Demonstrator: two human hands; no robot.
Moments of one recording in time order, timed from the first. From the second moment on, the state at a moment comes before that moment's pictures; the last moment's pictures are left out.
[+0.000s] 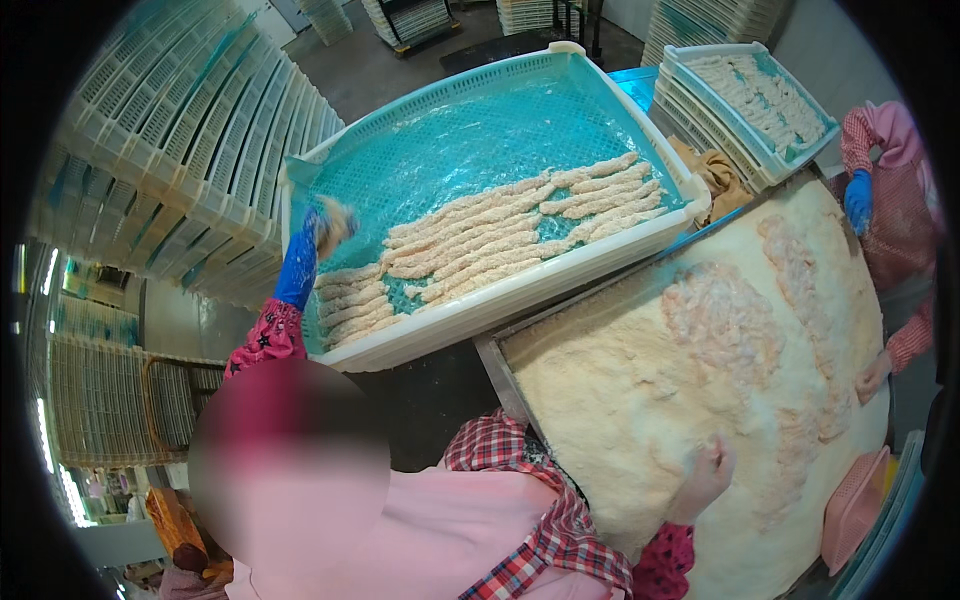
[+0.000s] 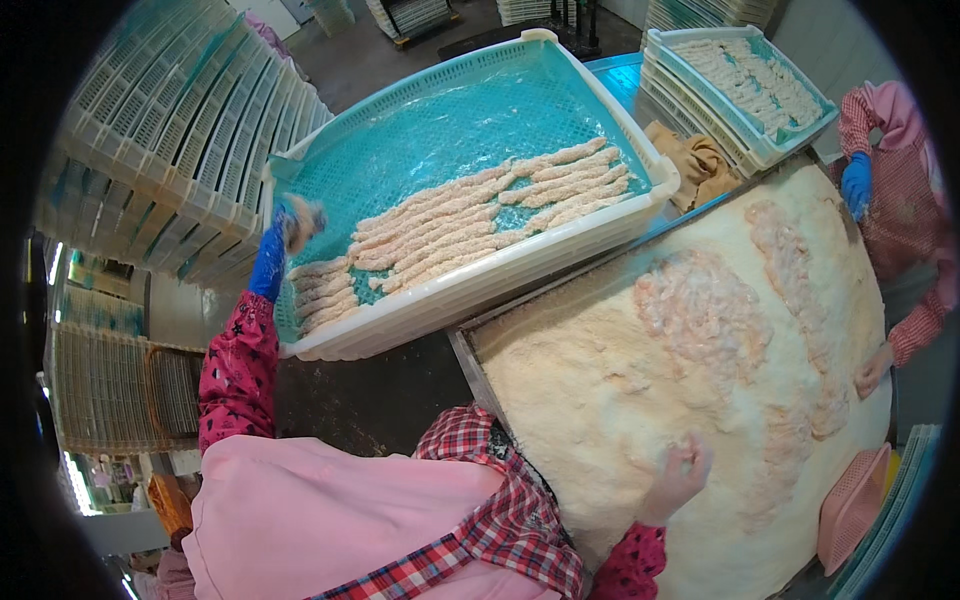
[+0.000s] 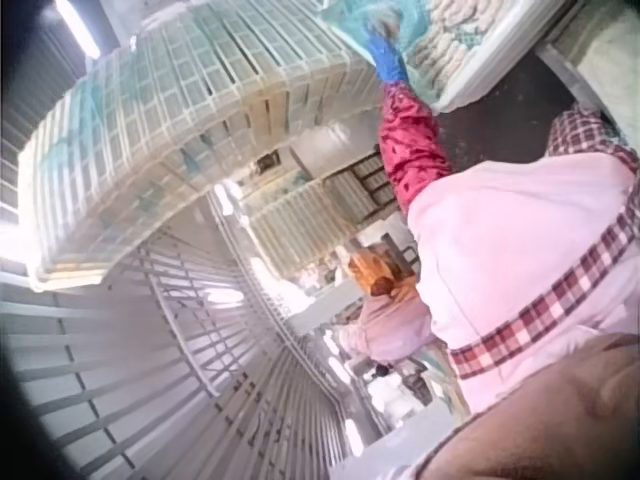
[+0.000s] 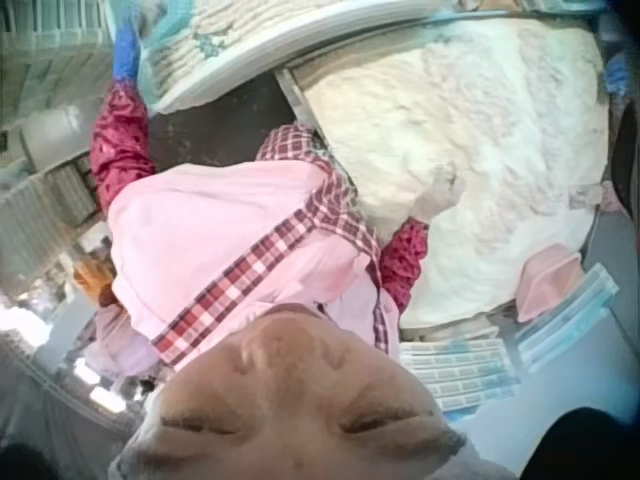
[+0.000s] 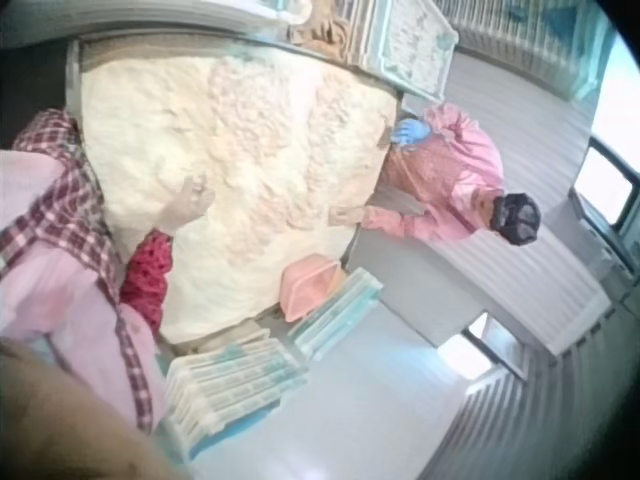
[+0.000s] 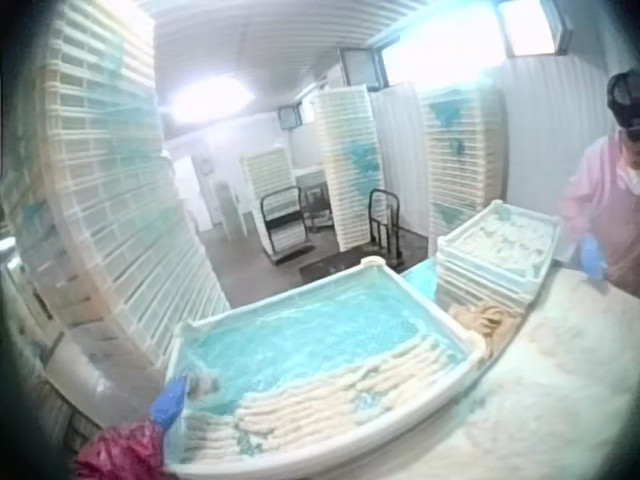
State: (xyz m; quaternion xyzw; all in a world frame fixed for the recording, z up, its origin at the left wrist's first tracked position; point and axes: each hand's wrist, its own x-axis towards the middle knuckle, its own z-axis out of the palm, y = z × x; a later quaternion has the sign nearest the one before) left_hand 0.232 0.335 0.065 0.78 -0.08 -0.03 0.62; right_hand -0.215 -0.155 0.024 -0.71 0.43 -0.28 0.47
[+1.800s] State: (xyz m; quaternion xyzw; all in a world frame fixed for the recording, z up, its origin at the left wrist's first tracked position) left_hand -0.067 -0.045 0.002 0.35 0.04 -0.59 0.73; right_hand -0.244 -0.188 -0.009 -0.72 0.47 -0.23 0.45
